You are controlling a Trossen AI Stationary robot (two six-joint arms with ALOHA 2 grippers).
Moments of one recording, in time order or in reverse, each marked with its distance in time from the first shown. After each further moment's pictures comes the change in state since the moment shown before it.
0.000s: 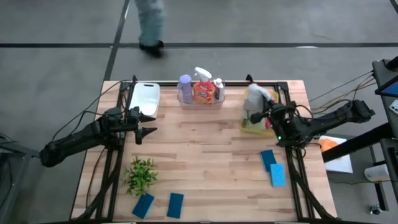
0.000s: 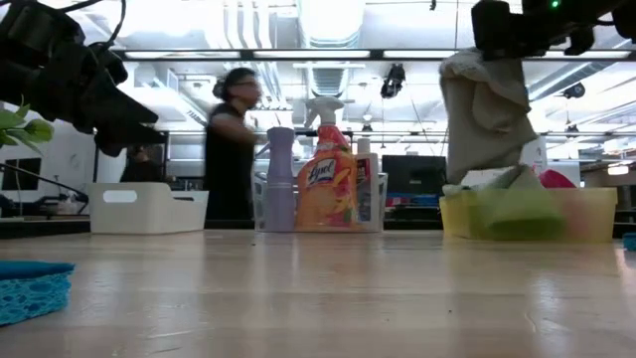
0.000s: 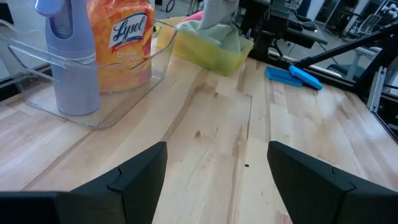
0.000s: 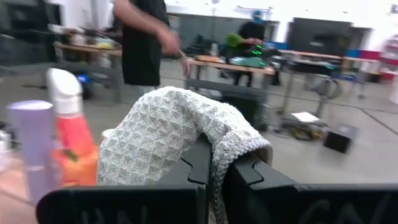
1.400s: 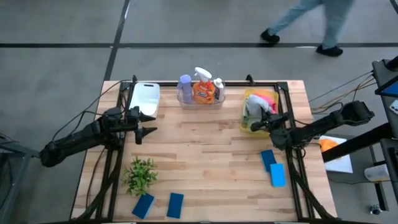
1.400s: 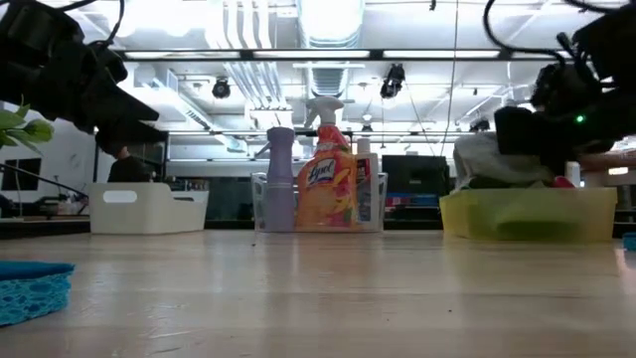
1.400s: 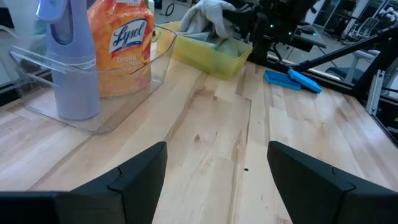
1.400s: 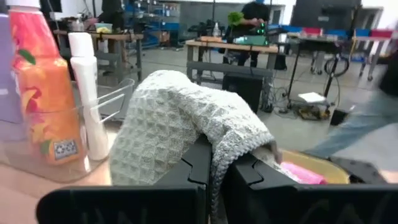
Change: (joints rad) left arm 0.000 0.000 0.000 0.015 0.000 0.000; right arm -0.062 0.110 -0.371 -0.238 -0.093 0.757
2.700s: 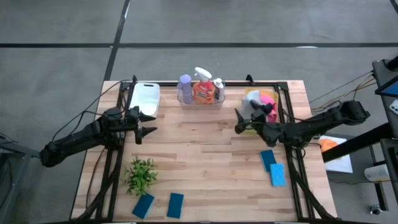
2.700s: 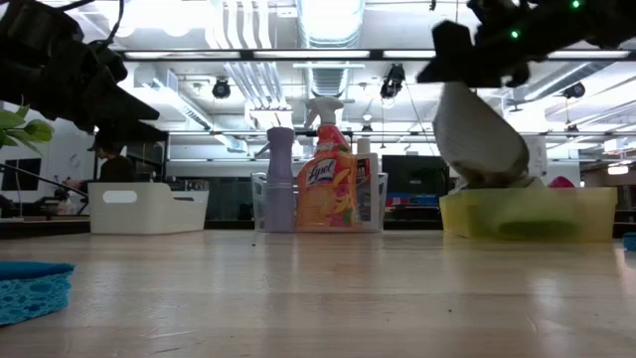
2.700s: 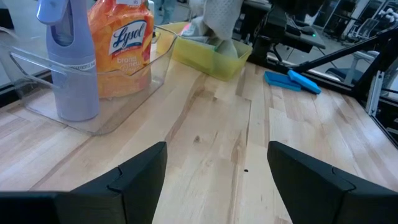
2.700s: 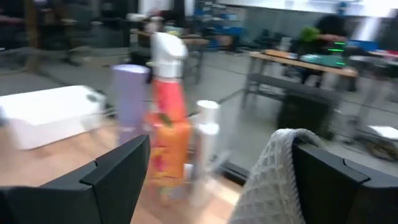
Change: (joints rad) left arm 0.000 -0.001 0.000 0.003 0.000 -0.002; right arm -0.018 0.152 0.442 -0.051 -0.311 -0.317
